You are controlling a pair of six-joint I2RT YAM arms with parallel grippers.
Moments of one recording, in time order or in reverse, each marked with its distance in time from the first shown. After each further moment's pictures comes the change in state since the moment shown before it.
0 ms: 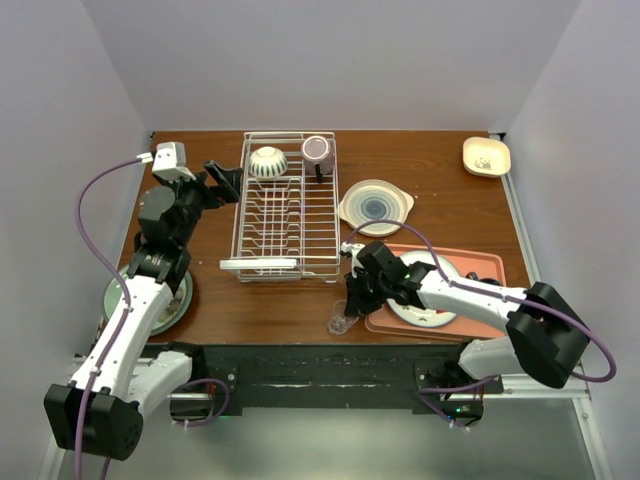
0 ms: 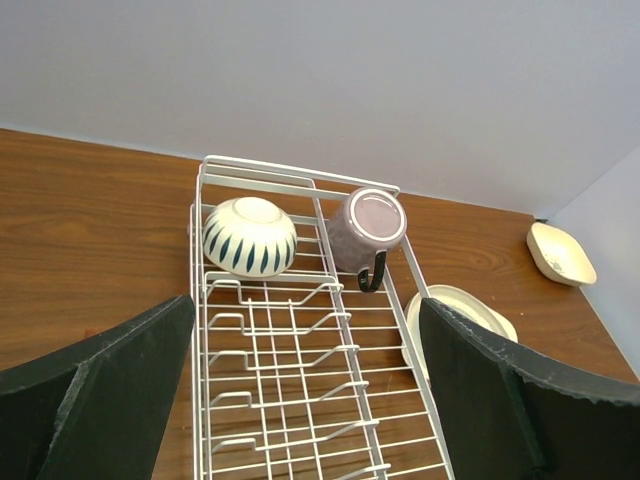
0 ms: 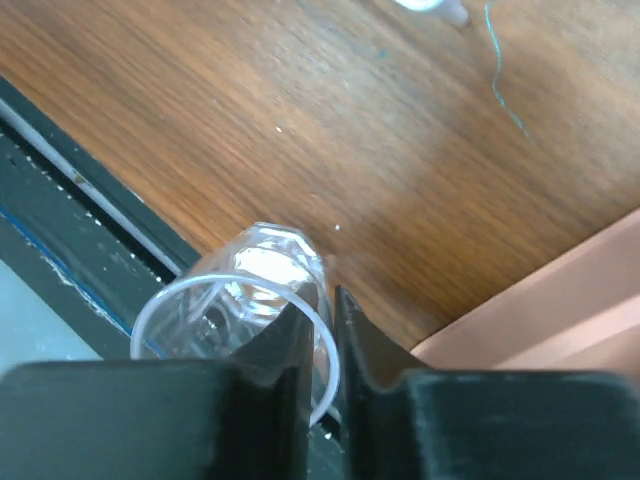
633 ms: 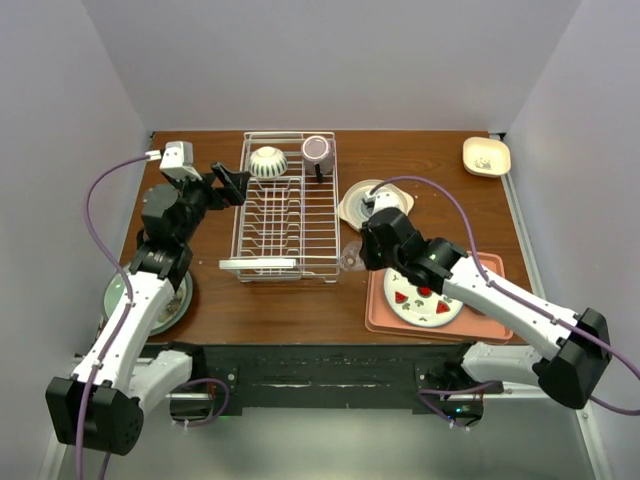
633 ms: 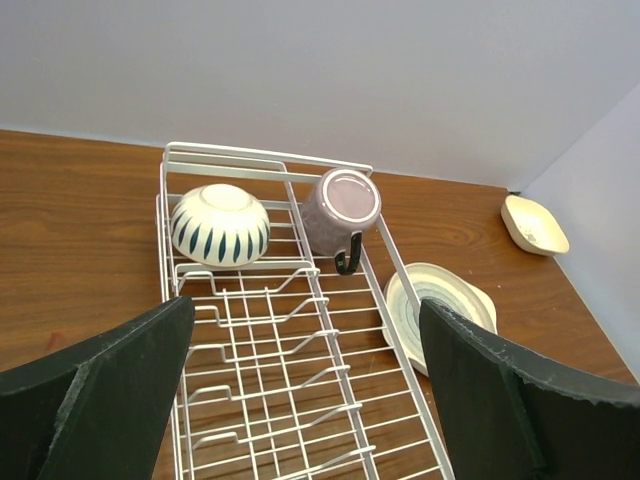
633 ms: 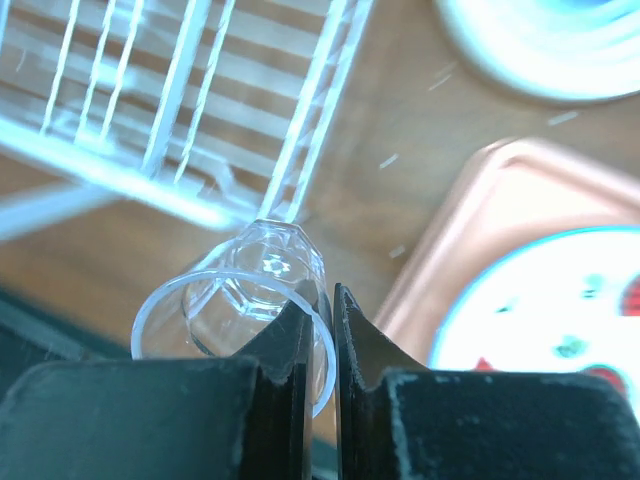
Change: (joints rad) left arm 0.000 0.020 0.000 0.005 0.089 -0.001; right arm -0.007 -0.148 0.291 -0.226 0.456 0.030
